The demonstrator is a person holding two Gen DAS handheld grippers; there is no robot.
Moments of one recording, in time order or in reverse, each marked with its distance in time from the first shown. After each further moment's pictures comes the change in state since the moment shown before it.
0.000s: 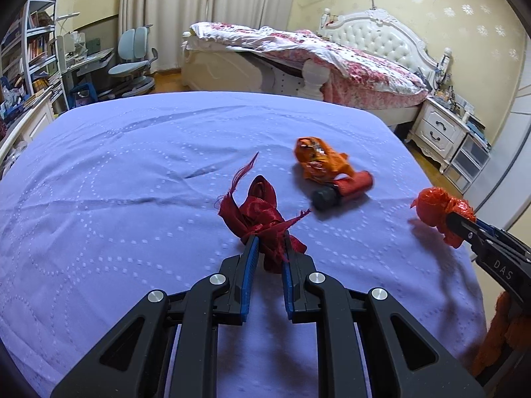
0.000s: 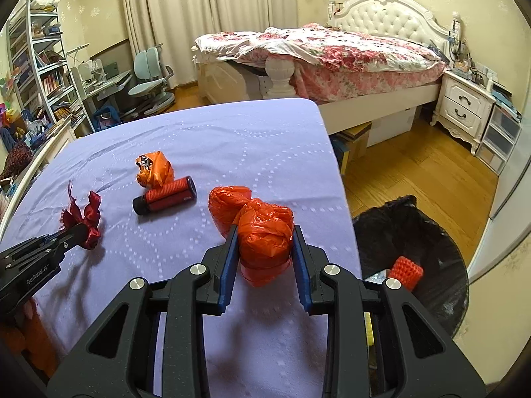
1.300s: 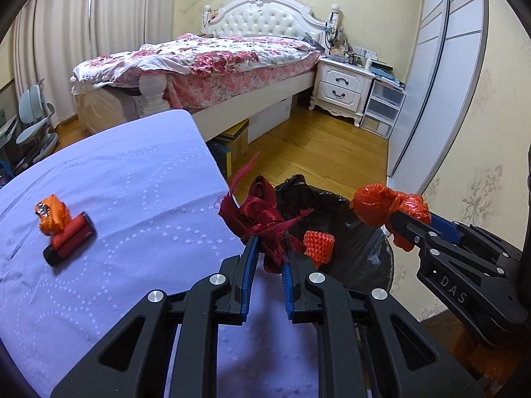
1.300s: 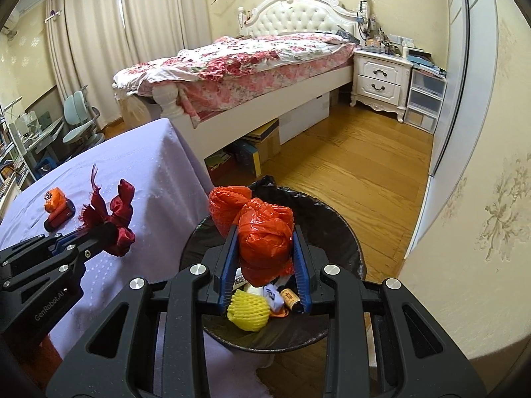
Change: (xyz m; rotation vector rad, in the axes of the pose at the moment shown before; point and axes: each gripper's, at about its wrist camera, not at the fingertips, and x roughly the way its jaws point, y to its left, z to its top) left arm 0.029 -0.217 -0.008 0.342 0.012 -0.278; right arm -0.042 -0.157 -0.040 0.240 -0.063 -0.237
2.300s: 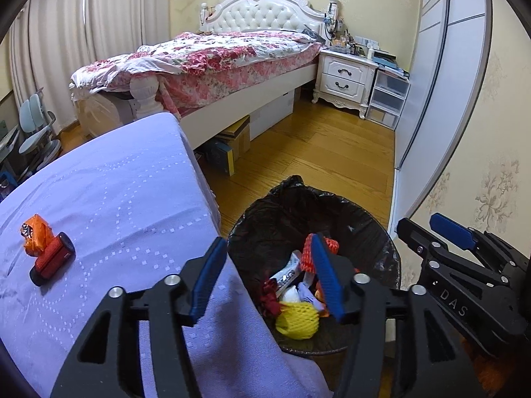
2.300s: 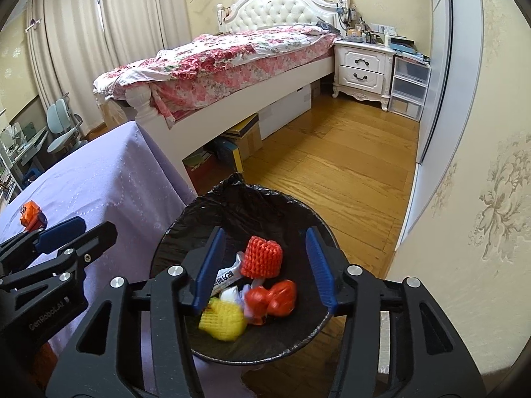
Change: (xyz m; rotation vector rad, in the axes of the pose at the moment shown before) left arm 0.025 -0.025 0.011 0.034 0.019 0.051; right arm 0.021 -0.026 0.004 0.058 0.017 -0.058
